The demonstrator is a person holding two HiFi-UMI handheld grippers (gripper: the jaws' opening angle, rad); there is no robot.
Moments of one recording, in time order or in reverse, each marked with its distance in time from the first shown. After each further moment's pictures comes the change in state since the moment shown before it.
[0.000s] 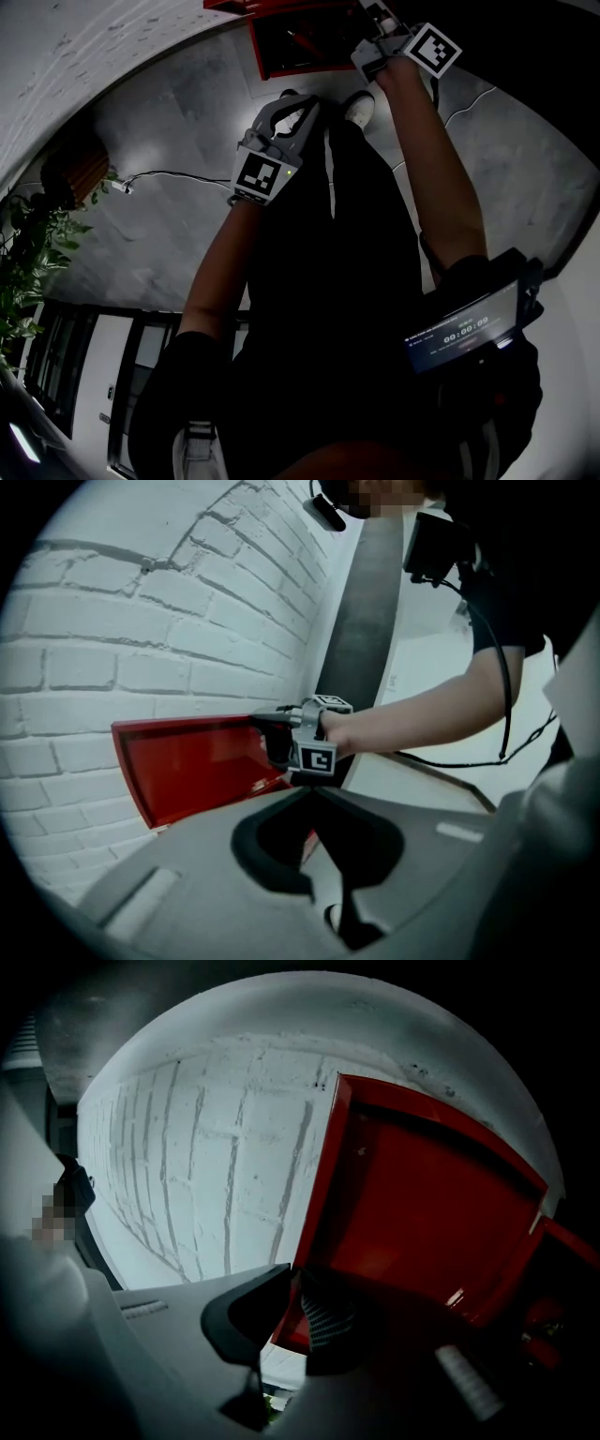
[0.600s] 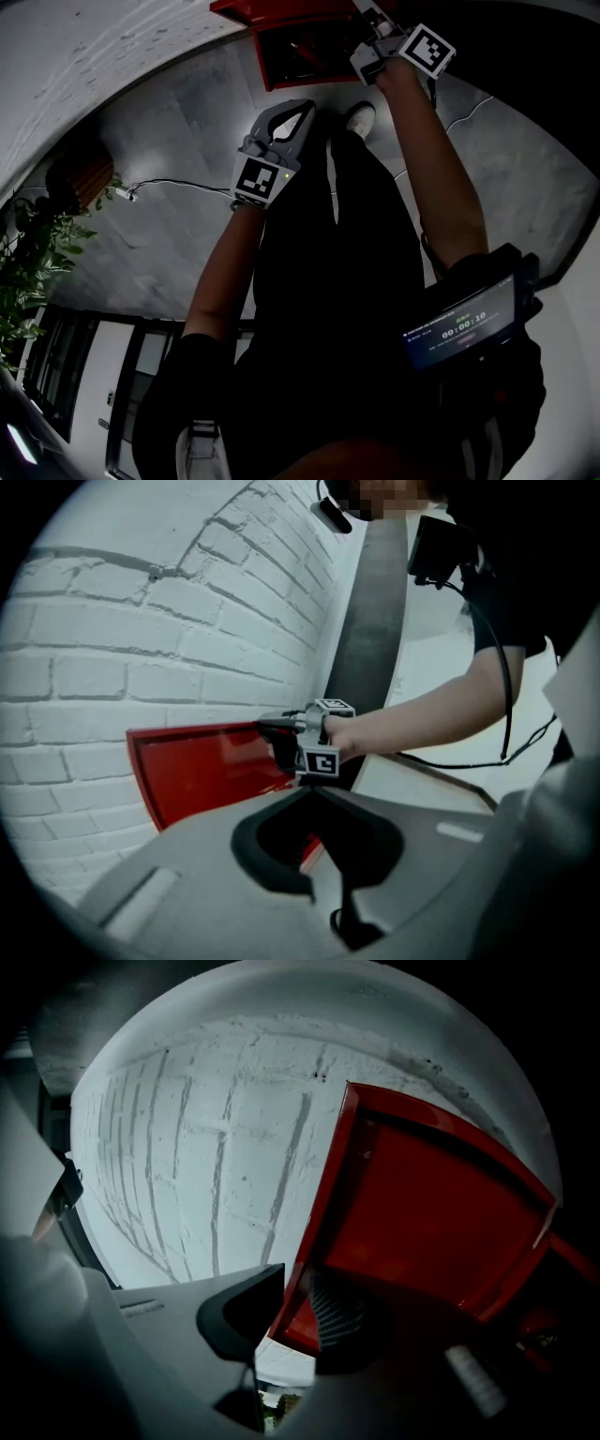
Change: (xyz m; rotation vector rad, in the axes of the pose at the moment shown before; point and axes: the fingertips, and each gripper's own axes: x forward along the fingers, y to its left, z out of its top) left arm -0.005 0.017 0.006 0.006 -0.016 0.040; right arm 0.014 -0.009 0.005 -0.024 0.018 -0.035
